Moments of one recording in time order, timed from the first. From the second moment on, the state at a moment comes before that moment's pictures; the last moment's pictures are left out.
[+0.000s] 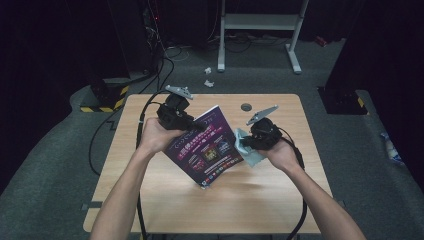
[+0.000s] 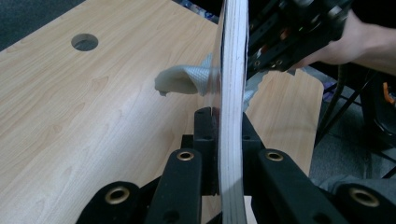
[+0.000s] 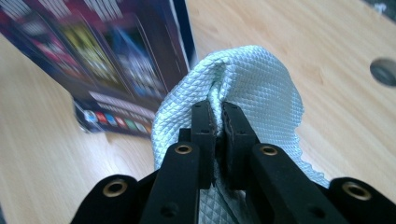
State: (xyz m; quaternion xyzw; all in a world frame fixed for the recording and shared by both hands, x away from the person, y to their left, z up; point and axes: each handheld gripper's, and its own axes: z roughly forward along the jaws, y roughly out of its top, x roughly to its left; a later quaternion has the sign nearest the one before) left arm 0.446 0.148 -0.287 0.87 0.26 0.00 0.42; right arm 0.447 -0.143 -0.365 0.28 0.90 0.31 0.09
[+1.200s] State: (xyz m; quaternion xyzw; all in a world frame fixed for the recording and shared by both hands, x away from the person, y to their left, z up) left arm 0.441 0.153 -0.281 0.87 0.28 0.01 0.41; right arm 0.444 -0.138 -0.357 0.29 0.88 0.36 0.09
